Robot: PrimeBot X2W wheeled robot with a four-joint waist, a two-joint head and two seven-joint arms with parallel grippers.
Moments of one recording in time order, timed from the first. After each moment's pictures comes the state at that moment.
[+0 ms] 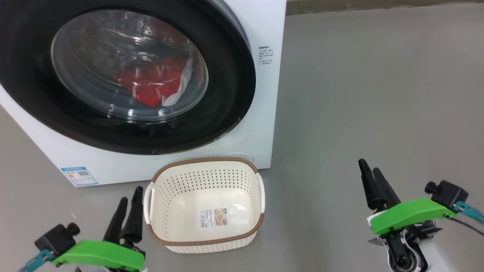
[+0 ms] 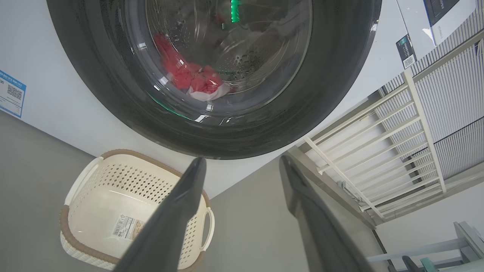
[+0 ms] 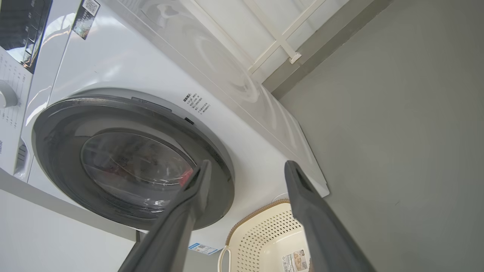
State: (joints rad) left arm -0.16 0.06 -0.03 0.34 -0.95 -0.12 -0.08; right arm -0.20 -0.03 0.02 0.43 0.98 0.13 -0.08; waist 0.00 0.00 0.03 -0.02
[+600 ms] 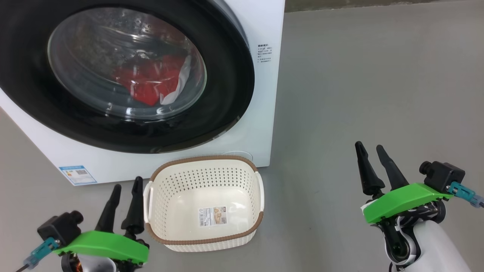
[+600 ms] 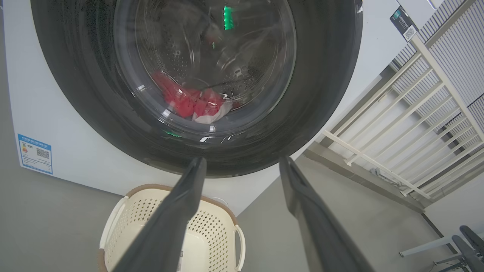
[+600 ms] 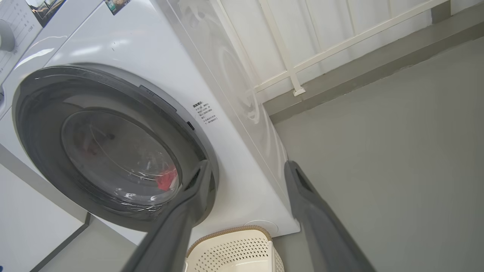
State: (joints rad) left arm -0.20 0.05 -0.01 0.35 -0.70 -0.11 -0.13; right arm -0.27 -0.03 0.02 0.43 0.68 0.13 -0.13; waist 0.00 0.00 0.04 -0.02
